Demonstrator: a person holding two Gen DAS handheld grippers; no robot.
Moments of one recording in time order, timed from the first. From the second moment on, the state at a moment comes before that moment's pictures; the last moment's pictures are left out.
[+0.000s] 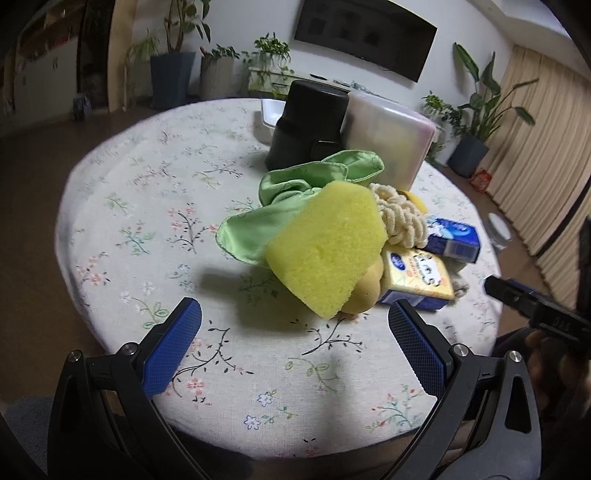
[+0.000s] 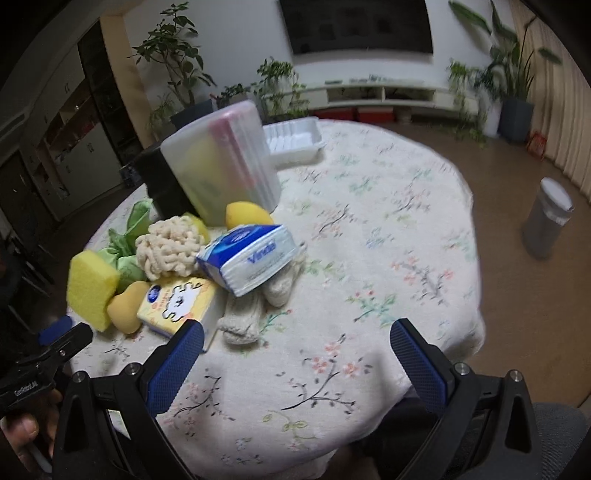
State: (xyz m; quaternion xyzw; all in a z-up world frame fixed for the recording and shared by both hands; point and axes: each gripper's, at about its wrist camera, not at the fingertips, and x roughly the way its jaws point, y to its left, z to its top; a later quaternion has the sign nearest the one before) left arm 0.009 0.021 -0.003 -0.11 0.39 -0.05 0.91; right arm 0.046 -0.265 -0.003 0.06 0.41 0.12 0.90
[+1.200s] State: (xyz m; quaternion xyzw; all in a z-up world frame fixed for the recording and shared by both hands) left arm 0.045 0.020 -0.003 -0.11 0.42 -0.10 0.90; right arm 0.124 -0.232 0.002 -0.03 0.46 0.21 0.86
